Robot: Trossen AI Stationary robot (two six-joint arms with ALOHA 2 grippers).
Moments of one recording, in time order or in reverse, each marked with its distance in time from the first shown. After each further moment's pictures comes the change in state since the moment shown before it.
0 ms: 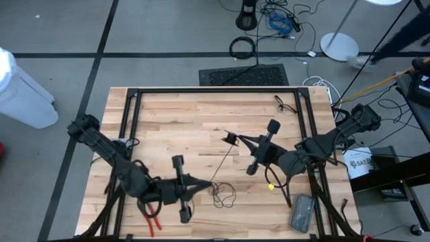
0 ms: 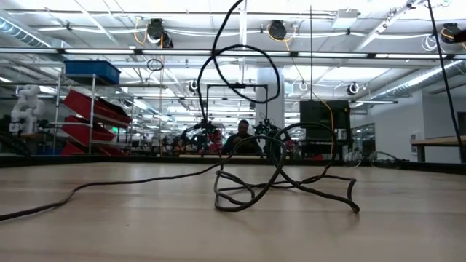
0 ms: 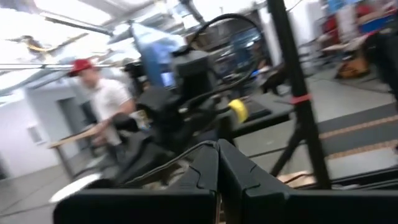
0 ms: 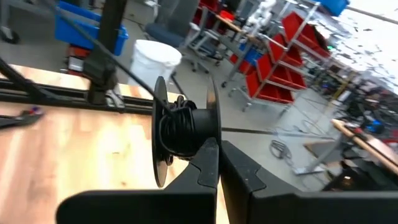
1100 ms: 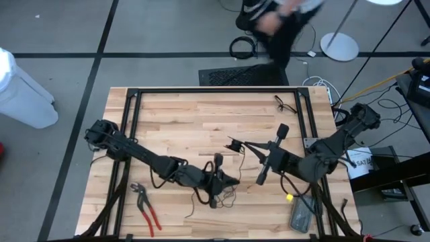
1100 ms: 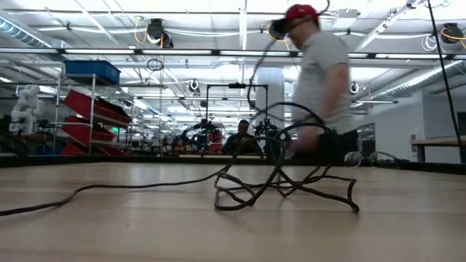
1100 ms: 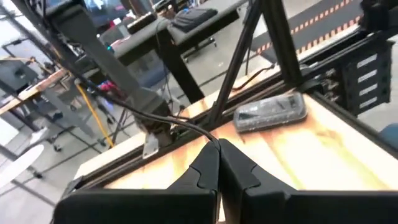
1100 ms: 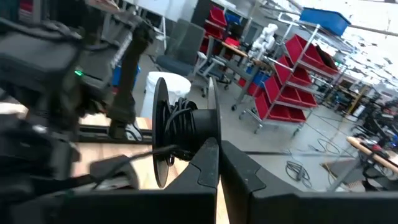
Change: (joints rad) left arm 0.280 0.220 0.000 -0.268 0.399 -0.105; right arm 0.132 -0.007 0.072 0.109 0.043 -0.076
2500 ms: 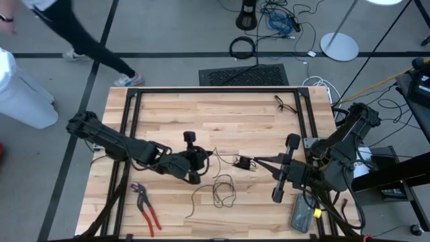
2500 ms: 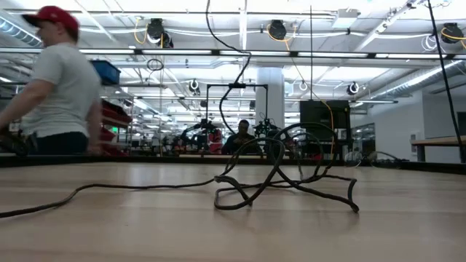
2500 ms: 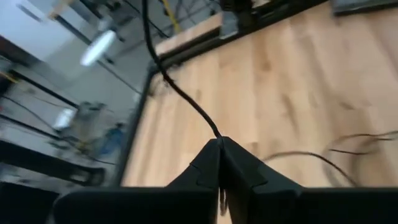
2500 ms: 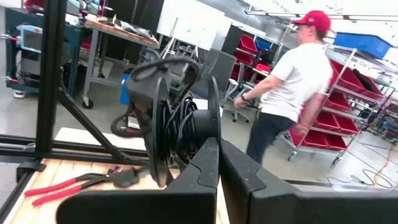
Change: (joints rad) left arm 0.014 -0.271 0.000 -0.703 -0.342 -0.284; right arm 0.156 -0.003 0.057 0.071 -0.001 -0.078
